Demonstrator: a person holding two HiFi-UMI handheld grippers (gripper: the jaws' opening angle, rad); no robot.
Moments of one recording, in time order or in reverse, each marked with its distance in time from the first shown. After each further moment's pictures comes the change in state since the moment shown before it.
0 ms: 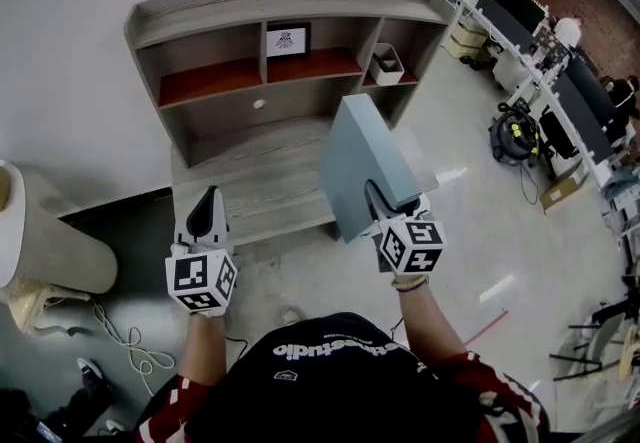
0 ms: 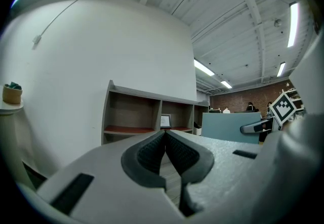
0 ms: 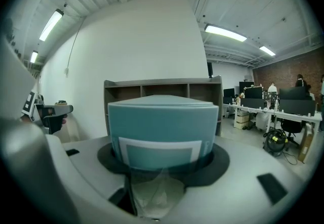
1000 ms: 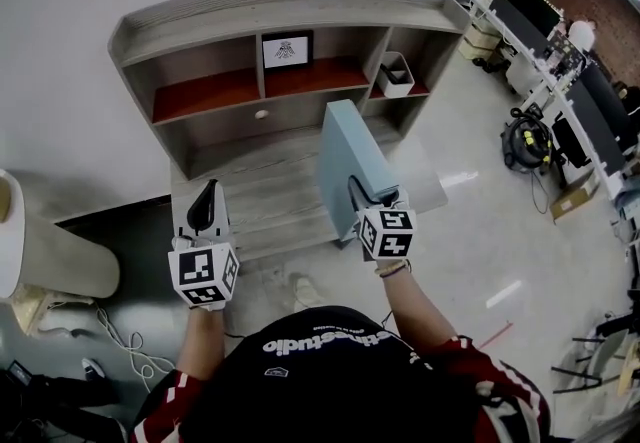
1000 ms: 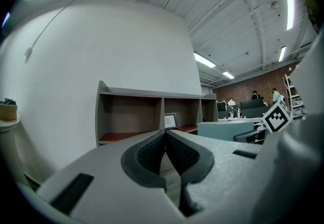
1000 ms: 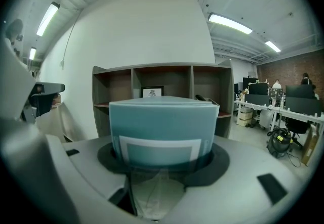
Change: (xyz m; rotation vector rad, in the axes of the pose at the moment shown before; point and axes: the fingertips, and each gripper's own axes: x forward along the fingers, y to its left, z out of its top) left arm 0.075 0.005 0.005 0.107 0.019 0.054; right arm 0.118 -0.020 -0.036 -0.014 0.064 0.017
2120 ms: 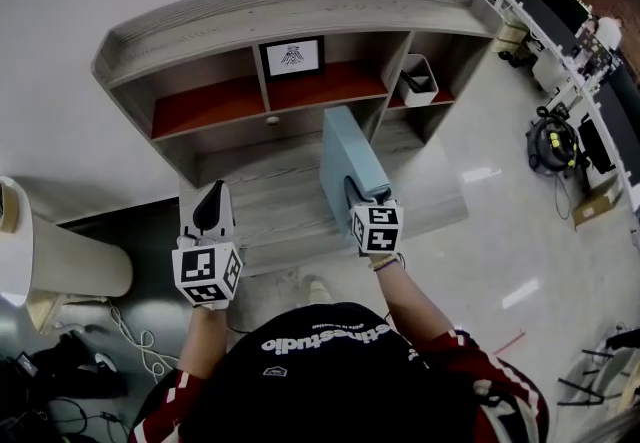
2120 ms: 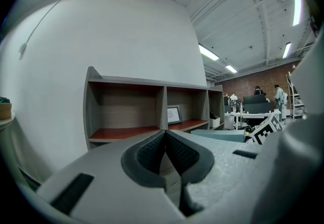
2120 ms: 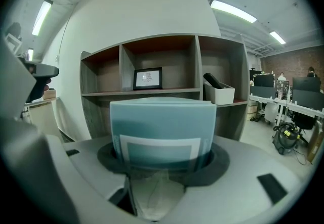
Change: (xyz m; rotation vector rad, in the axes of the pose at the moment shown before) left arm 0.074 0.005 -0.022 -0.003 0.082 0.013; right arm 0.111 -0.013 -0.043 0.013 0.069 0.031
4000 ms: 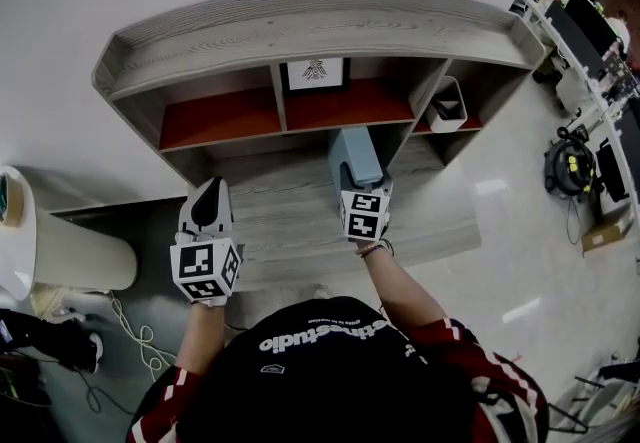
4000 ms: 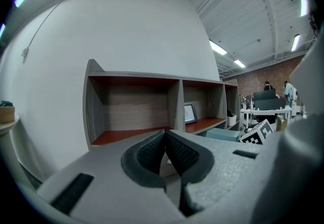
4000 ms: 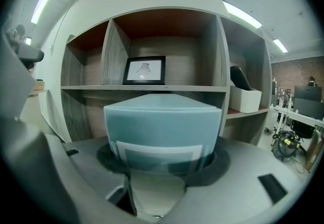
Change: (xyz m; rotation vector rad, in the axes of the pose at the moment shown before) left arm 0.053 0.043 0.001 0.009 0.025 0.088; right arm 0.117 0.012 0.022 -0.053 -0.011 -0.050
